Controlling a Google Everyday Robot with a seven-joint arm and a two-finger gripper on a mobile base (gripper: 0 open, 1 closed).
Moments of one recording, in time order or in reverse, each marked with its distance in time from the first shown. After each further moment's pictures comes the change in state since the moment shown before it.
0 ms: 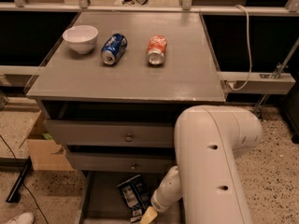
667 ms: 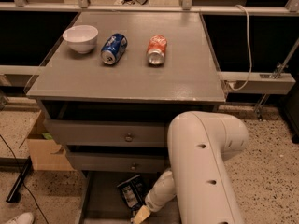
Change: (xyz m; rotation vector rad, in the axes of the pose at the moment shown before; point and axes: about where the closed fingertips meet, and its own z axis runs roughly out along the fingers) arm -0.021 0.002 0.042 -0.033 -0.020 0.062
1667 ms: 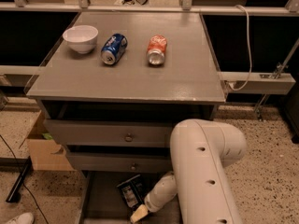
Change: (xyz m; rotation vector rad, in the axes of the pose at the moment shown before) arm -0.003 -0.011 0.033 -0.021 -0.026 0.161
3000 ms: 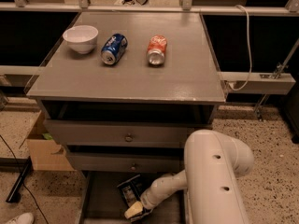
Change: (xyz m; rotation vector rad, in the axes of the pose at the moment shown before) arm -0.028 0.007 0.026 -0.073 -0.061 0.068
